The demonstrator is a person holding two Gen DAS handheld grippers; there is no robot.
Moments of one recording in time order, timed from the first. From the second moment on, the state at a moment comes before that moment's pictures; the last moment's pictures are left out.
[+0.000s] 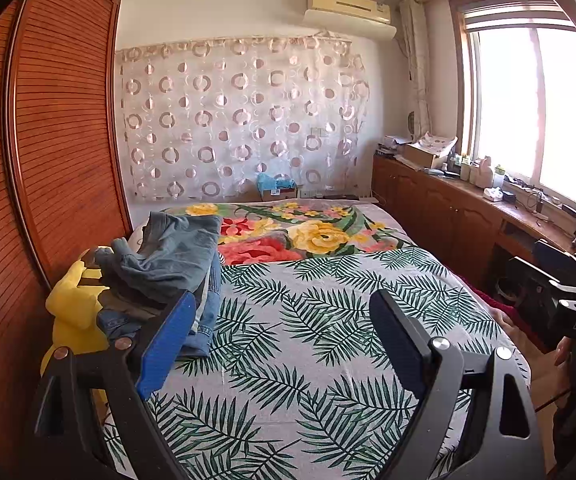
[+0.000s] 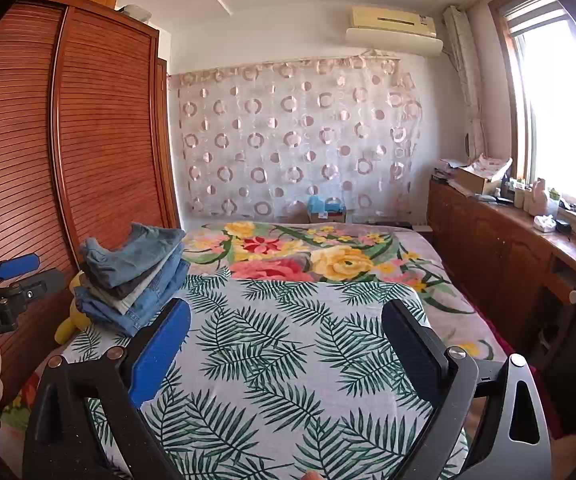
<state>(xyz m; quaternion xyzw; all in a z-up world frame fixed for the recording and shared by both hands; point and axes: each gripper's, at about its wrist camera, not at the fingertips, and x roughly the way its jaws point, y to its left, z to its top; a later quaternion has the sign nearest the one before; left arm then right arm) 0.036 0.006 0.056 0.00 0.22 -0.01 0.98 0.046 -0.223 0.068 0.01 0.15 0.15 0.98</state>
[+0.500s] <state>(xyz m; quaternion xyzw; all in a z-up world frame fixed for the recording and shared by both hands) 0.036 0.006 0.056 0.00 0.21 -0.01 0.98 0.052 -0.225 0.064 0.01 0.15 0.15 0.98</state>
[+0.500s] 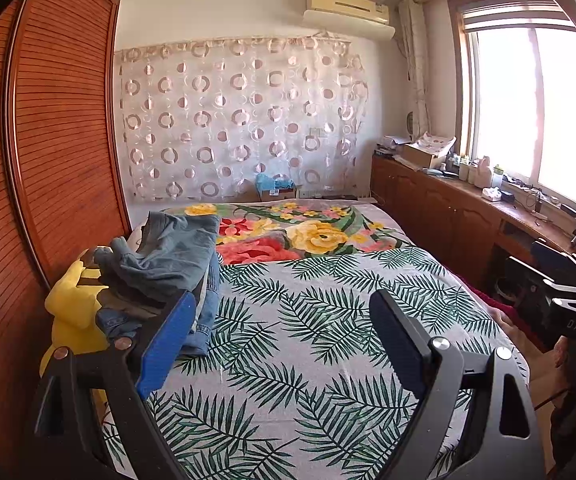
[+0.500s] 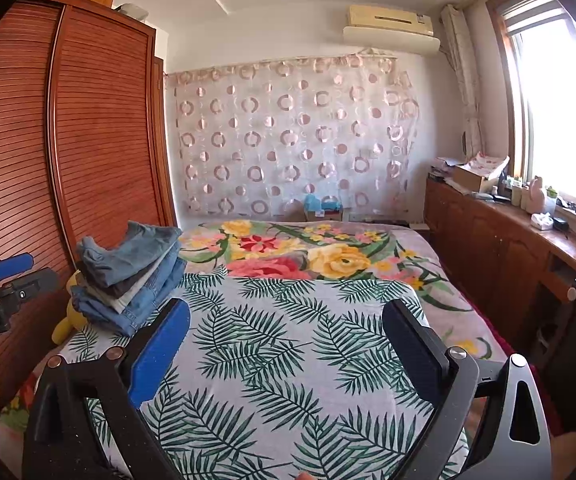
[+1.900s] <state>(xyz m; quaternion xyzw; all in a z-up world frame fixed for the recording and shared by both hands) 0.035 0.006 0.054 0.00 0.21 -0.01 0.98 0.052 -0.227 0.061 0.00 0.15 0.15 0.98</state>
